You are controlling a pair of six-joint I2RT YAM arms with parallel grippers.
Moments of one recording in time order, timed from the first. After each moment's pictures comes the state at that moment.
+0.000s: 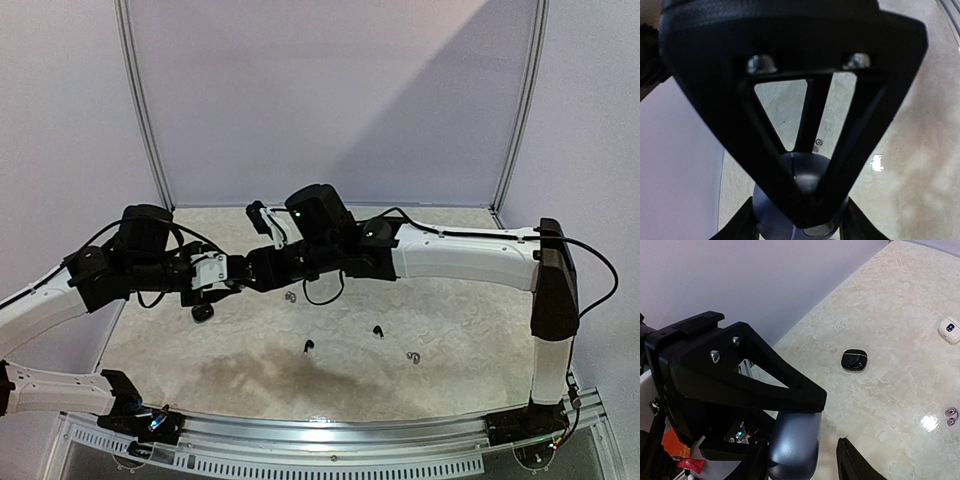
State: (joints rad) left arm -0.69 0.96 0.83 -0.47 0.18 0.93; right arm 1.12 2.00 1.74 -0.20 -0.26 0.55
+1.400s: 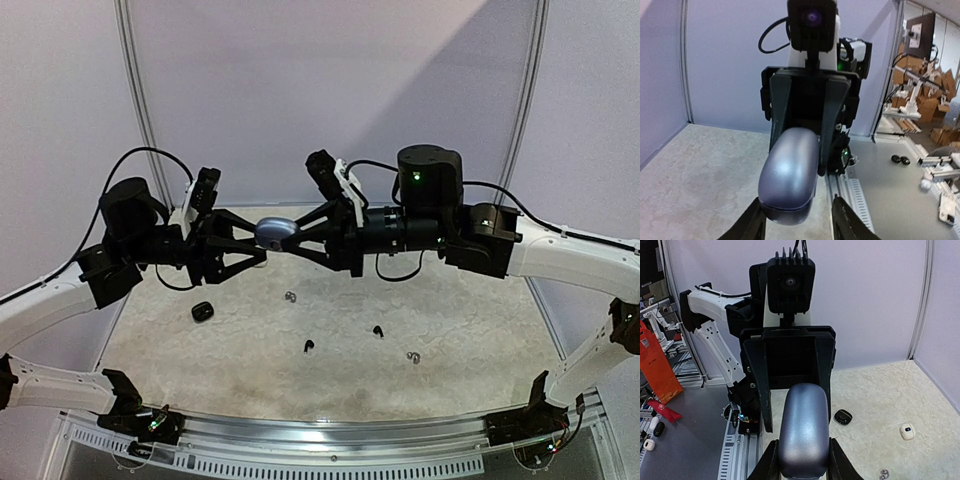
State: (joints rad) left arm -0.68 1.02 0.83 0.19 0.86 -0.11; right arm 1.09 1.50 1.38 -0.04 -0.37 0.03
